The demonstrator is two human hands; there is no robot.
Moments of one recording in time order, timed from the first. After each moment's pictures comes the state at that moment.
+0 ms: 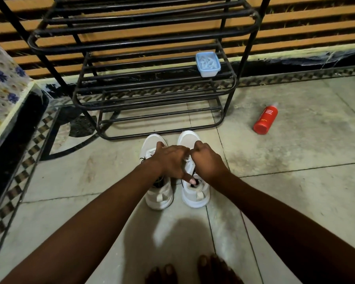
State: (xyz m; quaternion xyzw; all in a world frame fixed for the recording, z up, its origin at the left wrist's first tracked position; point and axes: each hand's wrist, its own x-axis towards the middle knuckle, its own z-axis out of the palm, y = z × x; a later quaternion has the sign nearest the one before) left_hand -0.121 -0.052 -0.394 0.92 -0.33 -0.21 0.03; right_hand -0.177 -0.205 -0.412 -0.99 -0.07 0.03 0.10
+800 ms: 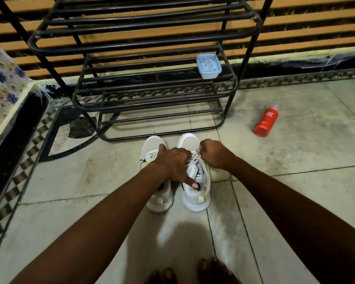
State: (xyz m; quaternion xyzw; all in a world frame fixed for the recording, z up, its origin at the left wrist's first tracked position) left_hand -0.122 -0.061 -0.401 0.92 -0.32 -0.21 -0.03; right_hand -0.143 -0.241 -0.404 -0.96 -0.04 0.09 0.25
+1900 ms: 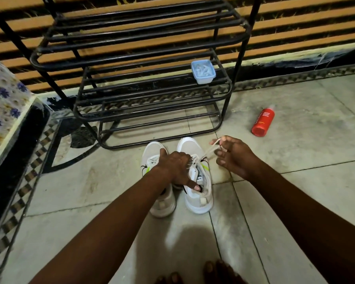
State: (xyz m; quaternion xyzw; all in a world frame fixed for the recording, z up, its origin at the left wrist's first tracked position) left_hand -0.123 -0.067 -0.397 0.93 -0.30 -0.22 -0.04; right_hand -0.171 -0.276 -0.392 -0.49 0.19 0.09 0.85
